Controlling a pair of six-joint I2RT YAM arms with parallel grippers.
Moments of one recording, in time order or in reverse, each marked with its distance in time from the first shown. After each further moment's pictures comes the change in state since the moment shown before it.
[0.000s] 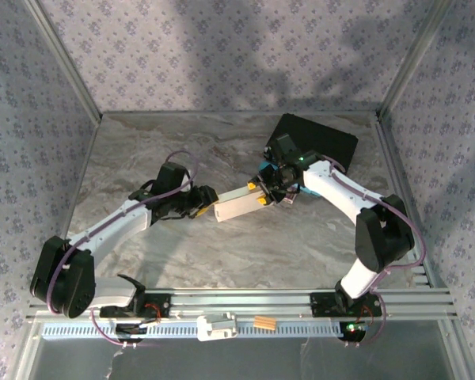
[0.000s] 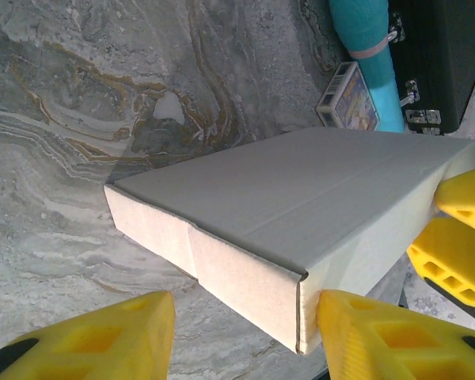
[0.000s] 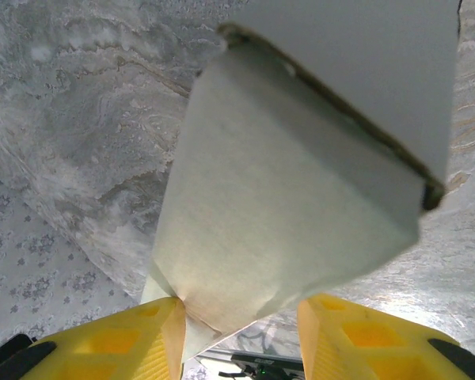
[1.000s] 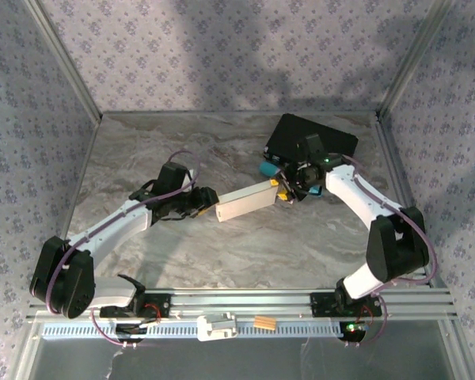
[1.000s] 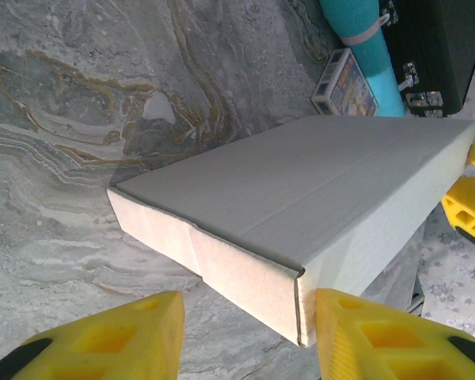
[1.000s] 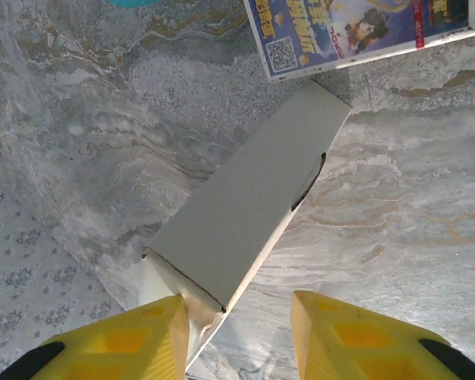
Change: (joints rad) left arm -0.008 -0.003 0.011 -0.018 -0.002 0.077; right arm -0.182 -0.123 -0.134 0.031 0.001 -0.125
